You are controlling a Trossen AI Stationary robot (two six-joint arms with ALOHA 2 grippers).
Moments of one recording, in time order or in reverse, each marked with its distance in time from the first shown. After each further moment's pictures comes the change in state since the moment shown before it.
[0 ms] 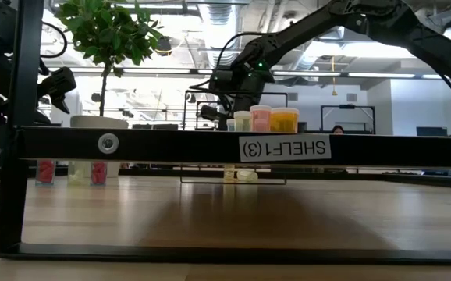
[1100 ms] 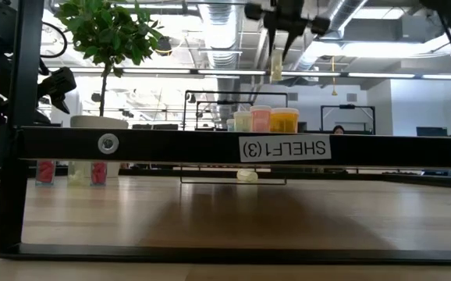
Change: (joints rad) left arm 0.000 0.000 0.000 0.000 0.000 0.000; right arm 0.102 -0.372 0.327 -0.614 0.318 0.219
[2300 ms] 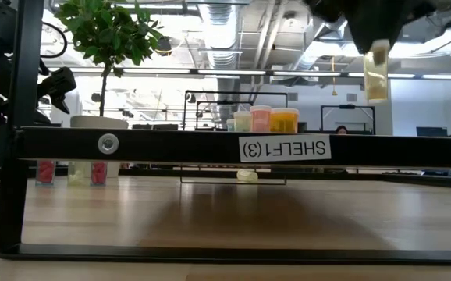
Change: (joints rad) left arm 0.000 0.000 0.000 0.000 -0.001 0.000; right arm 0.662 -0.229 -0.773 0.292 -0.131 0.047
